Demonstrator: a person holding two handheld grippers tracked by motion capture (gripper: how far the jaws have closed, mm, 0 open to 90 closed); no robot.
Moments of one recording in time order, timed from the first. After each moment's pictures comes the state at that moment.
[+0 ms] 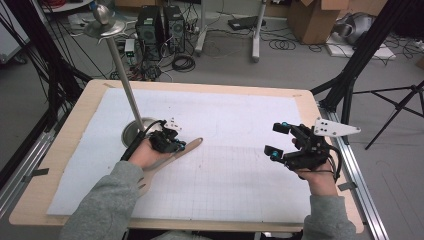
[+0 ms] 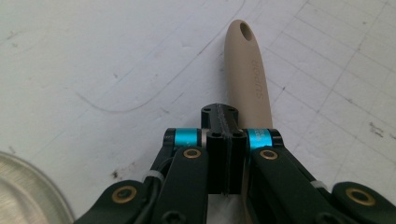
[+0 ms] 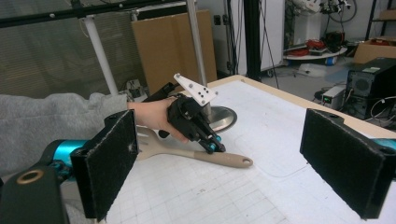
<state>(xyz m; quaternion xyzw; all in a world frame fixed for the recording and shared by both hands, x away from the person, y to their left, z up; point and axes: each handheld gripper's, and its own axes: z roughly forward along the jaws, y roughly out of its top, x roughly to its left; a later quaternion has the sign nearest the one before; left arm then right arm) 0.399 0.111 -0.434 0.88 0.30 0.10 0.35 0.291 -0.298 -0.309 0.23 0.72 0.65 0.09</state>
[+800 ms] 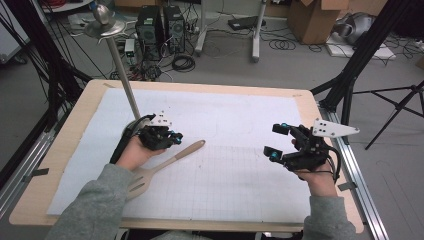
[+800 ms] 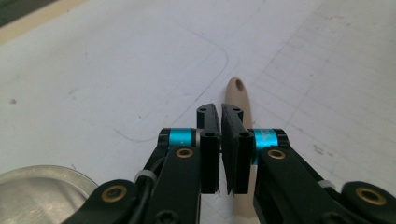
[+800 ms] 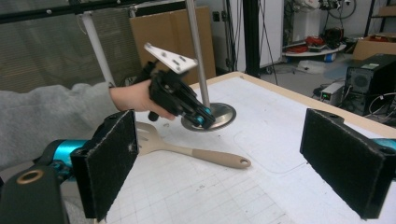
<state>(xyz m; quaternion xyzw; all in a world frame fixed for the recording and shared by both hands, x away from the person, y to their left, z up) 0.374 0.133 -0.387 0.85 0.27 0.14 0.43 0.291 -0.297 -0.311 0.23 0.73 0.64 0.09</state>
